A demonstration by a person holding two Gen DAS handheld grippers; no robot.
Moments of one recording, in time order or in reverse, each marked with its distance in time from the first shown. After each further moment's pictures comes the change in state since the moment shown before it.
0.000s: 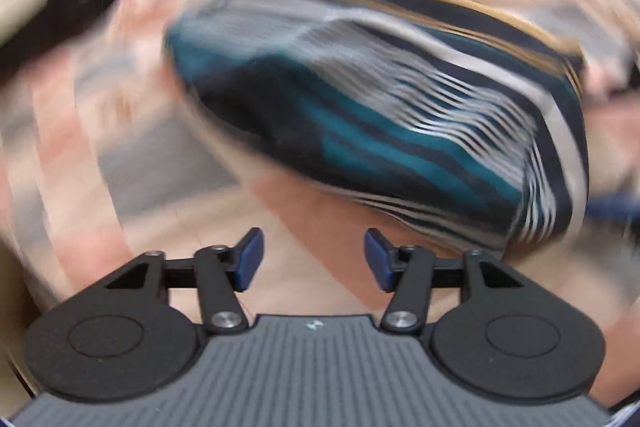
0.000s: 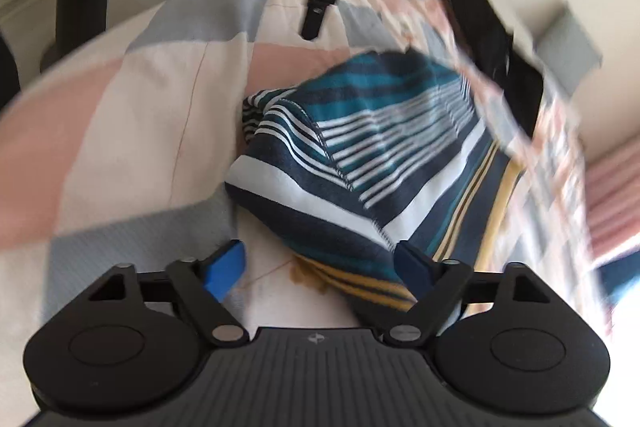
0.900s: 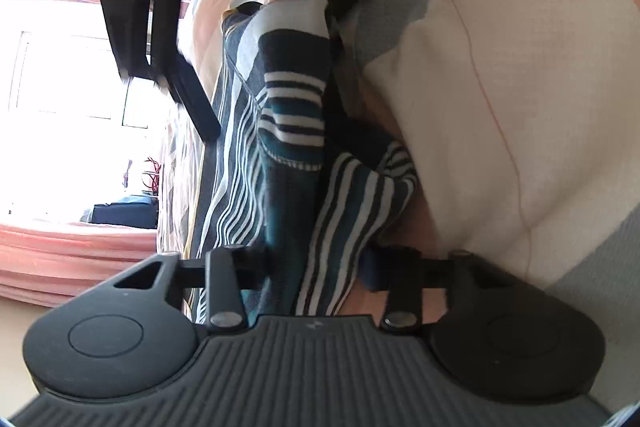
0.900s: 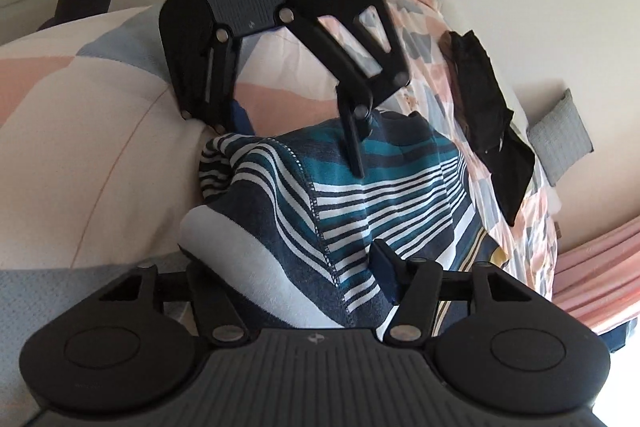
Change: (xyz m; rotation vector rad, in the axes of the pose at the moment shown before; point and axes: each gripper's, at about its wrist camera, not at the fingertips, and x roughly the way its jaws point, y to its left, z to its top) left arm 0.047 -0.093 -0.089 1.129 -0.541 0.160; right arm 0.049 -0.012 0.025 -0.080 -0.129 -0.069
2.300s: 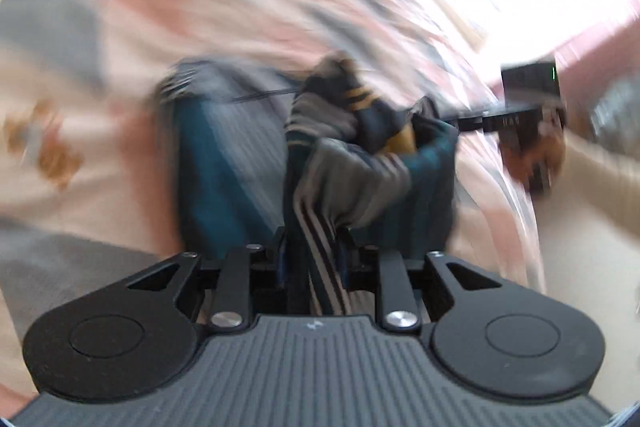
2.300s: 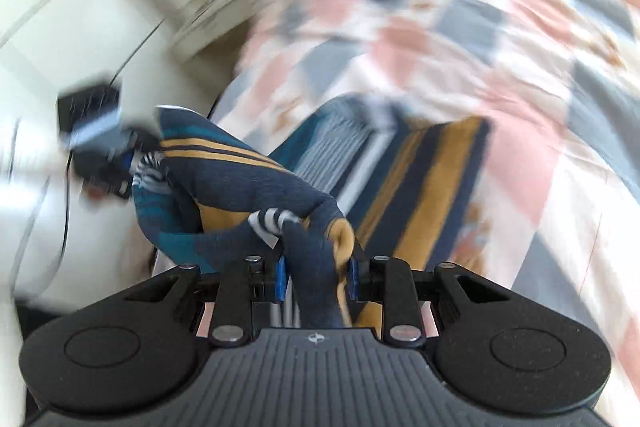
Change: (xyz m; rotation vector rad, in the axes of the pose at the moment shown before) left arm 0.114 0.219 -0.324 -2.195 0.174 -0.564; right arm 0.174 -0.384 -0.140 1.188 0.050 0.762
